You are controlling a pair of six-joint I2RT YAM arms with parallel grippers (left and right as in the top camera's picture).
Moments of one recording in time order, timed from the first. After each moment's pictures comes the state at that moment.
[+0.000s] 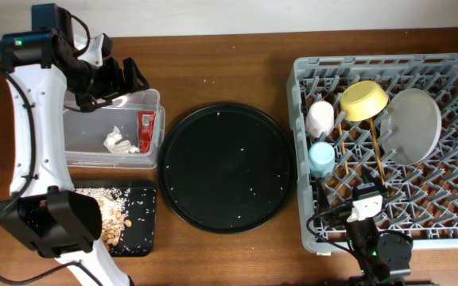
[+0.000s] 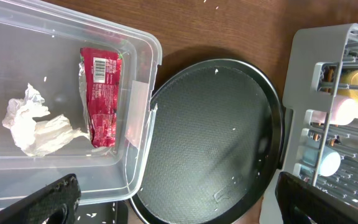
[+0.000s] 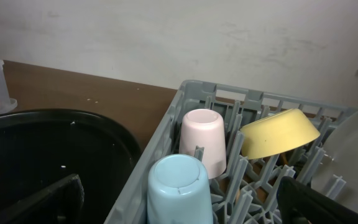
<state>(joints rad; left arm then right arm) 0.12 1.99 2.16 -1.47 0.44 -0.10 0.05 0.01 0.01 -0.06 -0.14 -0.10</state>
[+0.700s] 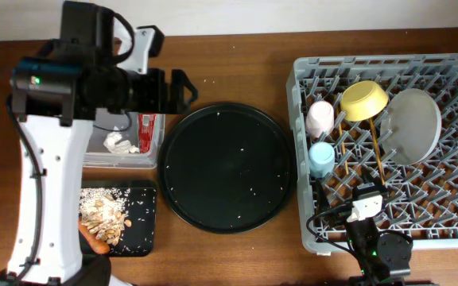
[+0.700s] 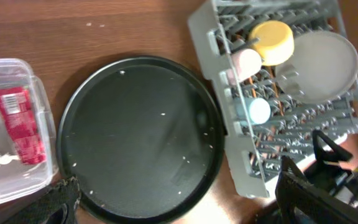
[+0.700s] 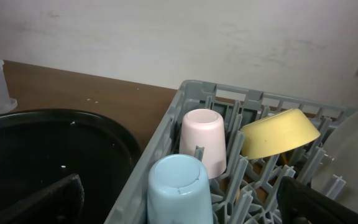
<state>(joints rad) -0.18 1.69 2.16 -1.47 0.44 -0.10 0.05 0.01 0.01 -0.06 -0.14 -0.10</state>
